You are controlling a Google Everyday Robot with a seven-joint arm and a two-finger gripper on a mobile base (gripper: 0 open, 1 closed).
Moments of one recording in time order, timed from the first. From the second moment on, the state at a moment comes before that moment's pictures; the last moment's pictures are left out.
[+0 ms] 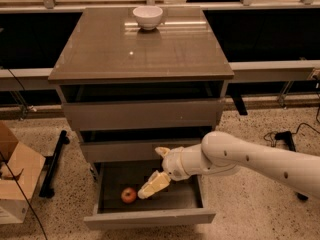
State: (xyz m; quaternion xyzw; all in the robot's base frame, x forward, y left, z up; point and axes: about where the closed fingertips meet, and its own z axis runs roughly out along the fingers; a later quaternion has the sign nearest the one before) arm 0.501 0.023 0.590 -0.49 0.74 0.33 0.32
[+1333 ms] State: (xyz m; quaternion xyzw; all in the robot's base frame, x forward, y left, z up) arm 0.538 0.033 0.389 -0.40 0.77 0.39 0.32
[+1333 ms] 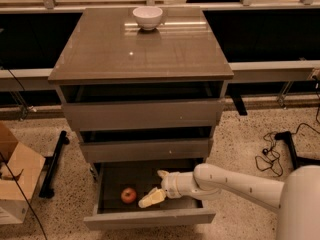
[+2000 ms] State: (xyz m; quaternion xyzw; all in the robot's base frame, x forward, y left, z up) arm 0.566 0.053 0.321 -0.40 0.81 0.33 0.28
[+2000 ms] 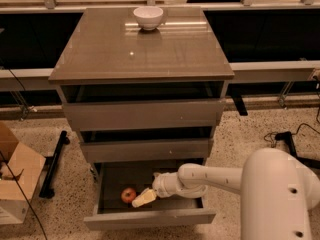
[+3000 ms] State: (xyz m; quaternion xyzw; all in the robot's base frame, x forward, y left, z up) arm 0.605 0.110 0.200 -0.40 0.82 0.31 0.26
